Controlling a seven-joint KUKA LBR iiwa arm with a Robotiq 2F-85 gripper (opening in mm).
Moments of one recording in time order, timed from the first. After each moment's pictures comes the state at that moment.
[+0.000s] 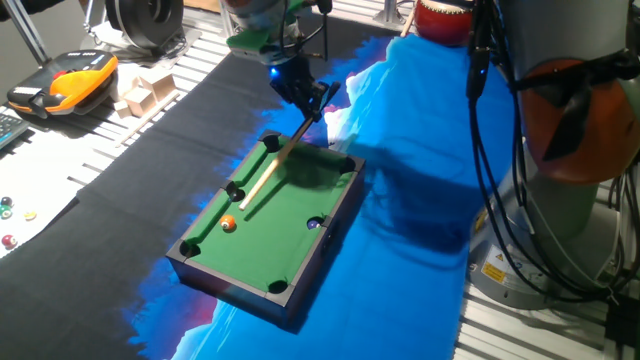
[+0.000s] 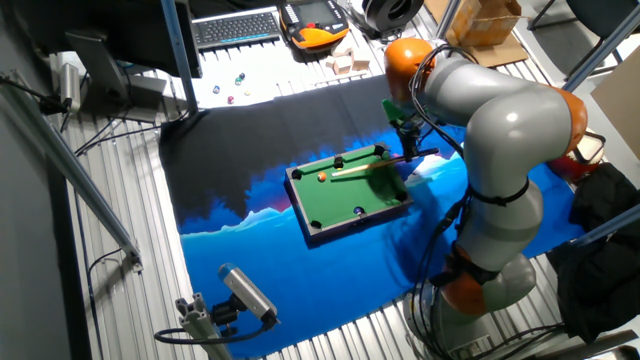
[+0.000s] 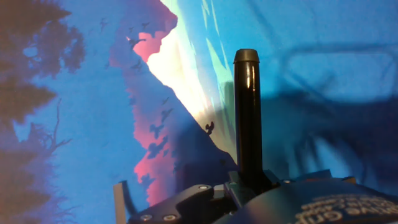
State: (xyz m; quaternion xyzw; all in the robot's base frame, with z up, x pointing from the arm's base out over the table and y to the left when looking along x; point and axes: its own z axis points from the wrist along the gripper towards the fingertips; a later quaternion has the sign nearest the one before) arm 0.448 -0.065 0.139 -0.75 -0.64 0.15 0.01
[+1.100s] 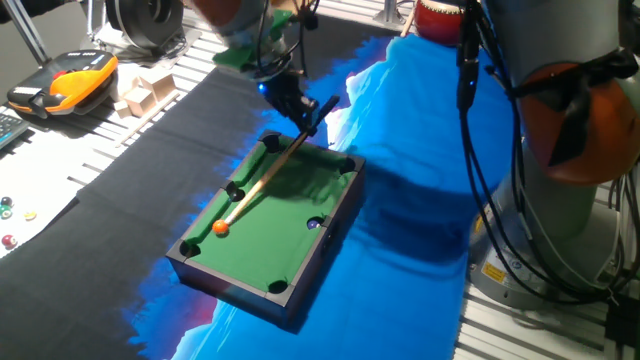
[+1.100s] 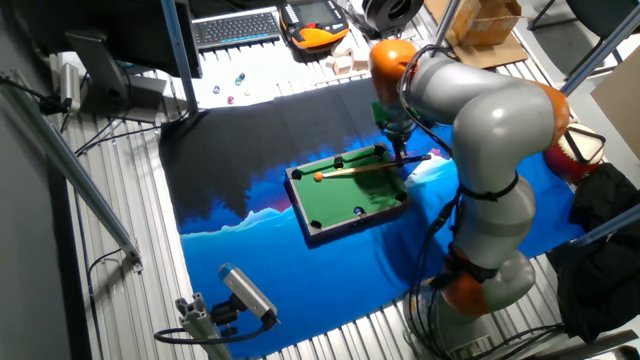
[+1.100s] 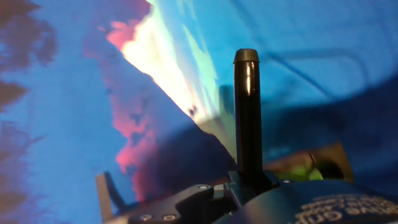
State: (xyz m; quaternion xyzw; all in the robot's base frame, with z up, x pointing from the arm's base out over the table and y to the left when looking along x) arm 0.444 -0.020 0.132 -0.79 -0.59 0.16 0.01
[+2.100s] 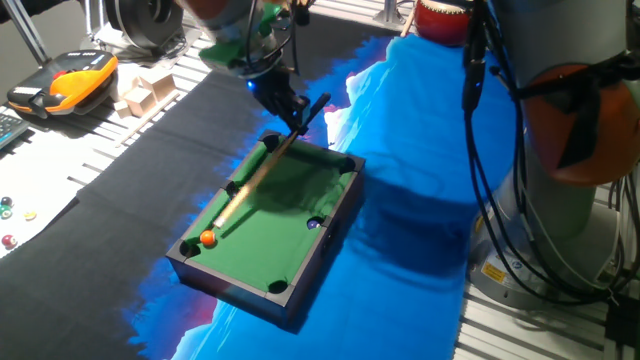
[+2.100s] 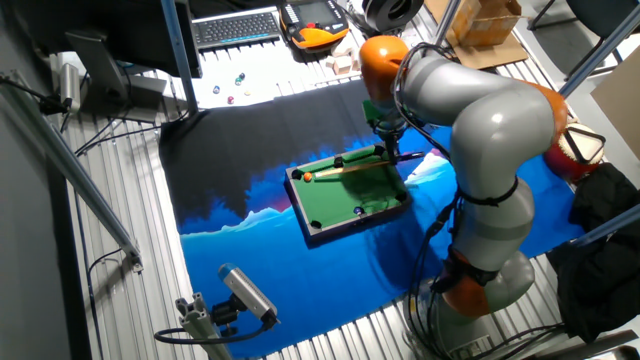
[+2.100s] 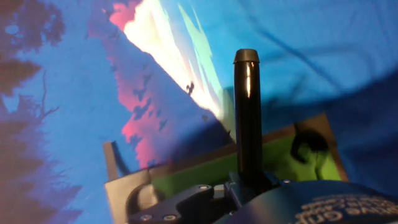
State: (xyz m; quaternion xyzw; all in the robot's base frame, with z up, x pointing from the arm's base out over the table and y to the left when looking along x) arm 0.446 -0.013 0.144 -0.77 -0.62 0.18 0.01
